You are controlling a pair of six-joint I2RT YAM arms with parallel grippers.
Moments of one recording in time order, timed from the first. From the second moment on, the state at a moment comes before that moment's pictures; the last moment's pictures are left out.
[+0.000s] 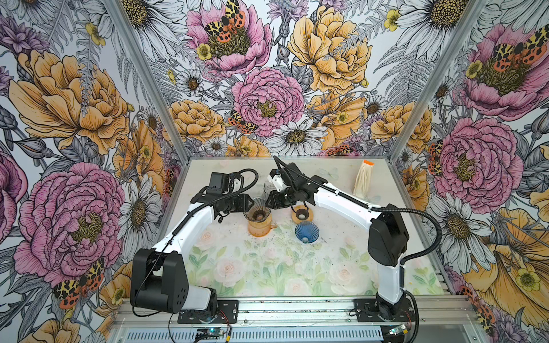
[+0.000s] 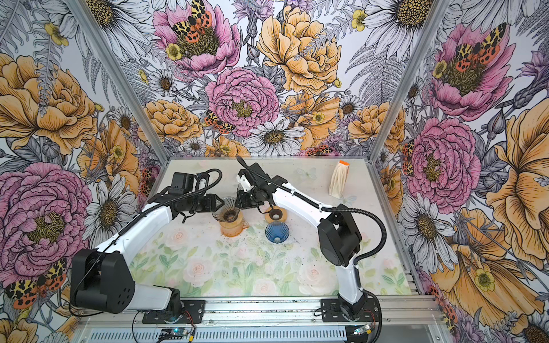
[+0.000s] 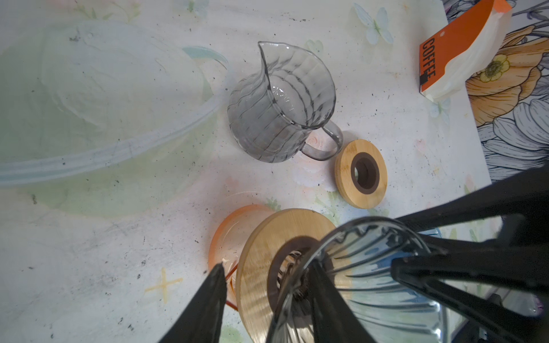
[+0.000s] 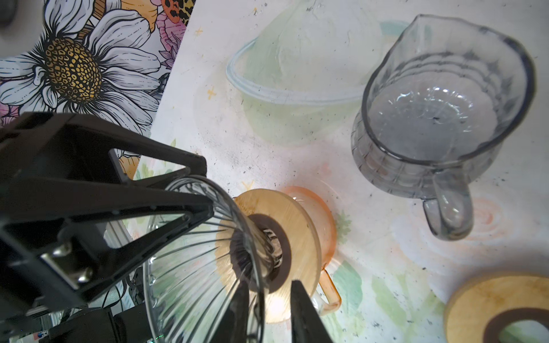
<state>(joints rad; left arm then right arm) -0.17 1.40 1.04 -0.56 0.38 -0.18 0.75 1.98 1.73 -0.65 -0.37 0.43</state>
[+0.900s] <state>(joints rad) -0.25 1.50 1.08 -0.67 0.51 -0.15 0.72 1.97 1.73 -0.76 -0.39 0.39</state>
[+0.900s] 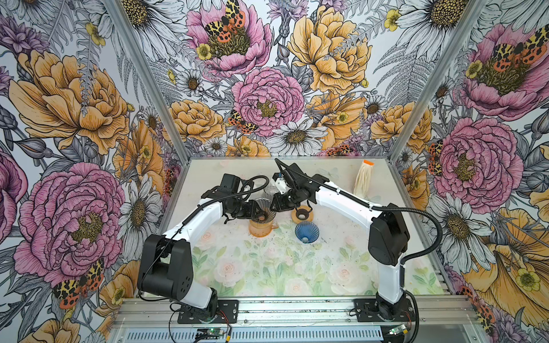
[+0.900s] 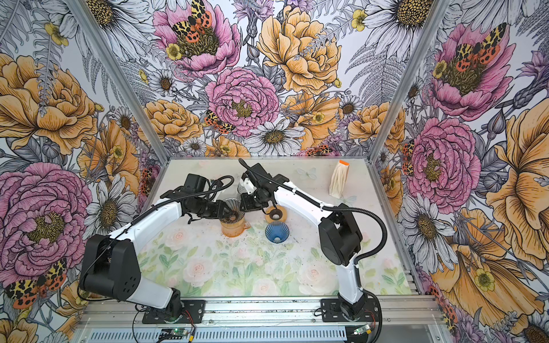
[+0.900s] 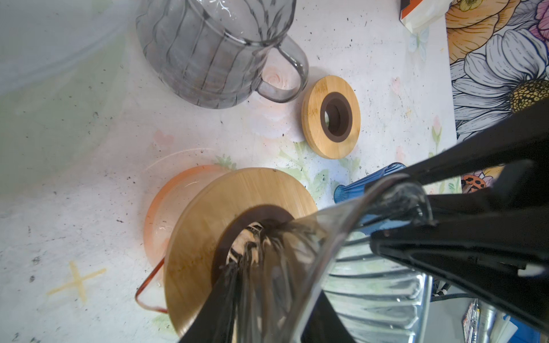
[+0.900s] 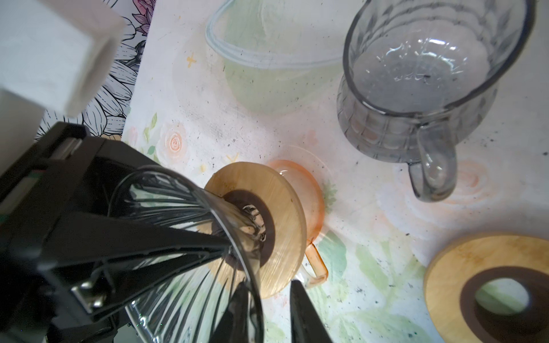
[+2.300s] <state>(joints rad) -0.27 1.44 1.14 -0.75 0.46 -0.16 0.70 1.88 1.67 -0.78 -0.31 0.38</state>
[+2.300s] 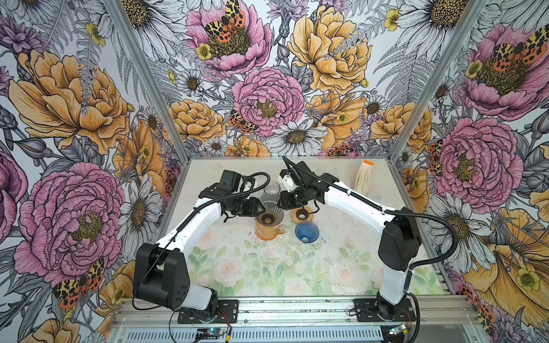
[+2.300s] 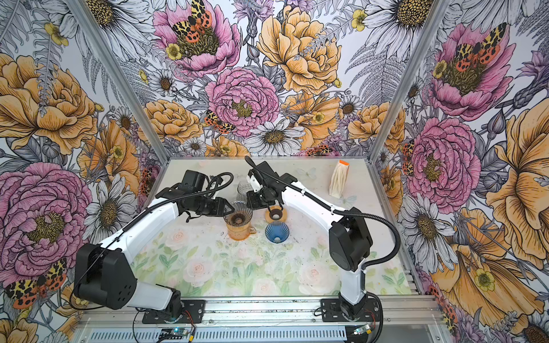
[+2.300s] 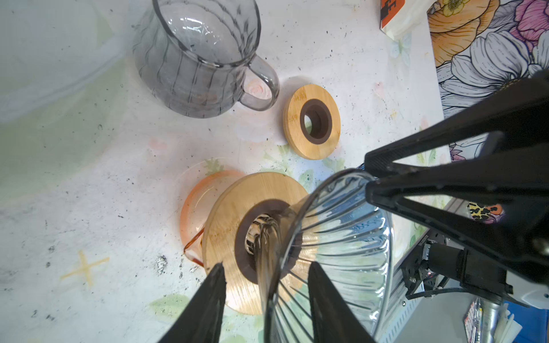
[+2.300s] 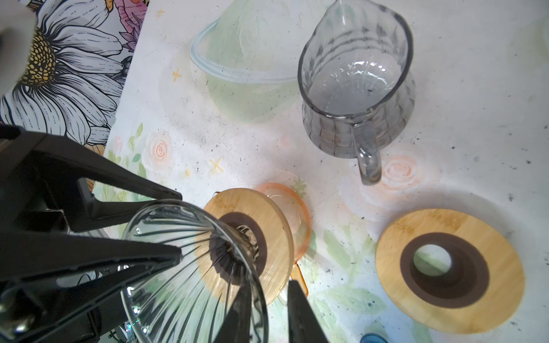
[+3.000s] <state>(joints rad) -0.27 1.42 1.14 -0.78 0.39 -0.16 0.71 1.88 1.67 -0.78 -0.32 0.38</state>
